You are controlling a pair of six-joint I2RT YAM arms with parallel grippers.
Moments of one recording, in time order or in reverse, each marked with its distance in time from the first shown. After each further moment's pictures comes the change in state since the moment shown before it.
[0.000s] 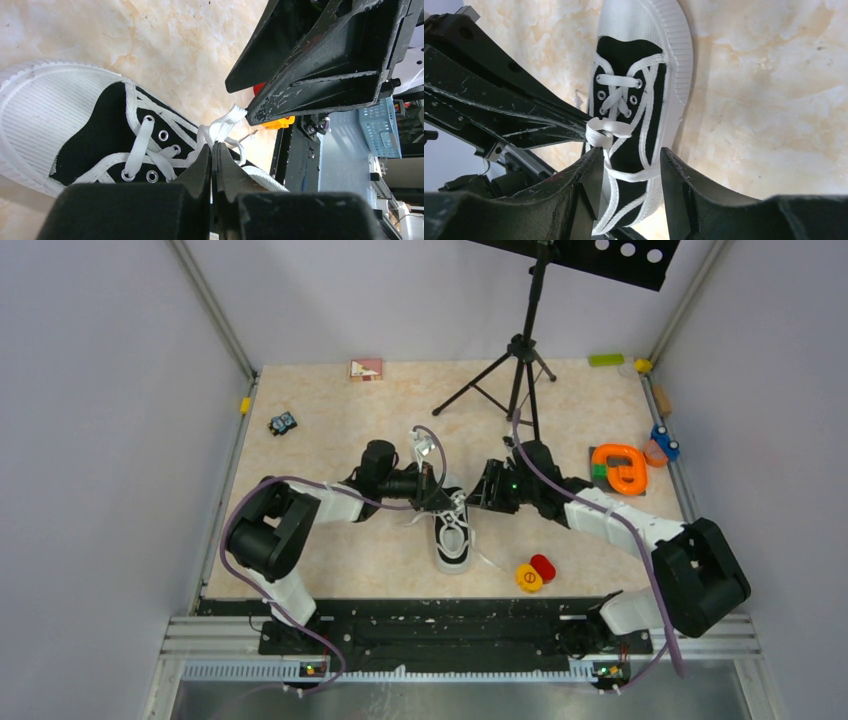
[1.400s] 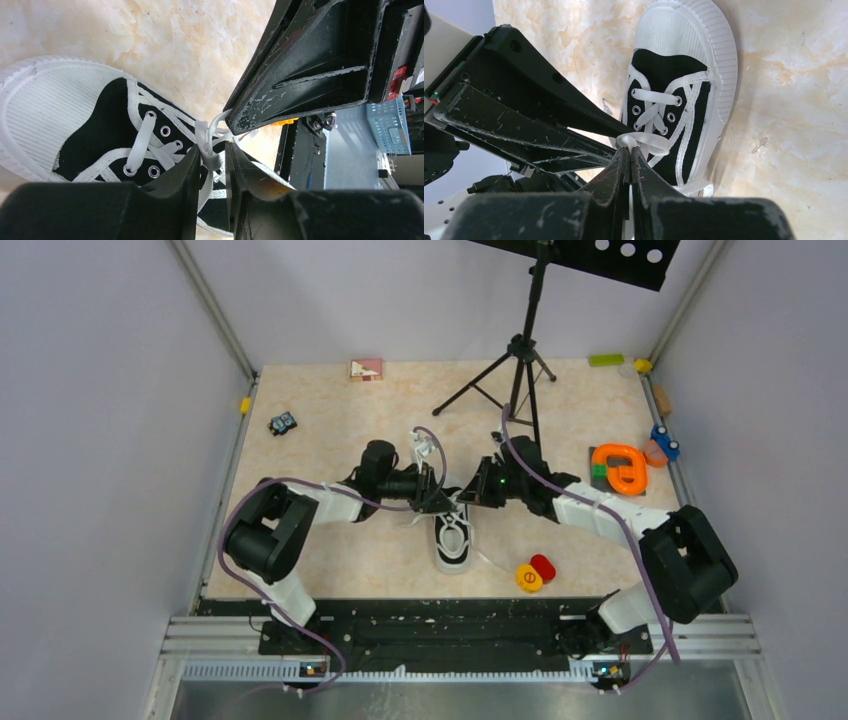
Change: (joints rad) left arm 0.000 -0.011 0.000 -0.038 -0.004 0.042; right arm 0.043 0.088 0.058 0.090 -0.034 0.078
